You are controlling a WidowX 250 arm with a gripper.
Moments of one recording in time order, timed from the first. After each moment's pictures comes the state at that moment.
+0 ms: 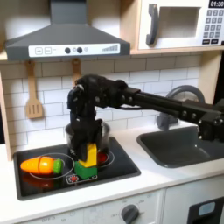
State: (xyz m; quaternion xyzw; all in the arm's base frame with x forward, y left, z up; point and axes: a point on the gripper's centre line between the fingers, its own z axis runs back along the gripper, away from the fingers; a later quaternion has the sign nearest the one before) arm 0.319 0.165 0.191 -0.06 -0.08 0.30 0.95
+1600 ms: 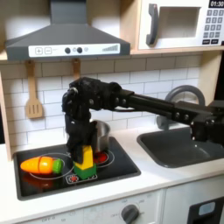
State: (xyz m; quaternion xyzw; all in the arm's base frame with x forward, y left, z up) arm 0.325 0.171 0.185 -0.06 -0.07 0.32 0.94
